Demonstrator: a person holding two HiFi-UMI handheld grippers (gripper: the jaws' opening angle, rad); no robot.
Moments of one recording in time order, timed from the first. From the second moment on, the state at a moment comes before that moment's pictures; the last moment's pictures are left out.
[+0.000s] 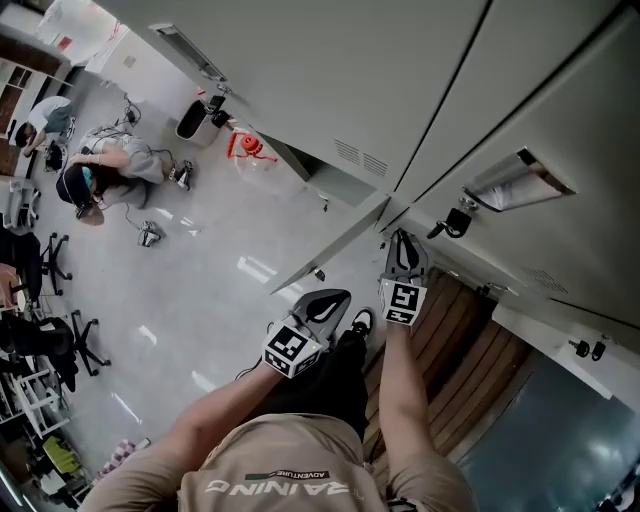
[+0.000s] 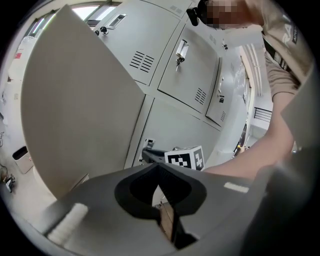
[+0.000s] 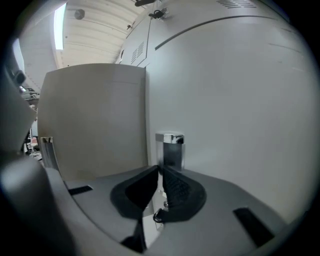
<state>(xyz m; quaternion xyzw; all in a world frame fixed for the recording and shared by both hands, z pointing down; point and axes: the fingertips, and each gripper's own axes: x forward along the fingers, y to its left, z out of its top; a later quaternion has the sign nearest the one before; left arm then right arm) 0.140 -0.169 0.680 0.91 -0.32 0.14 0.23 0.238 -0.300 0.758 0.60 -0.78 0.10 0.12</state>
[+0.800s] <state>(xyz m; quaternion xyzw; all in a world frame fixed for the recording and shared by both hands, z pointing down) 0.114 -0.083 0.668 0.92 -0.28 0.14 0.22 0.249 -0.071 0.756 0.60 -0.78 0.13 0.15</state>
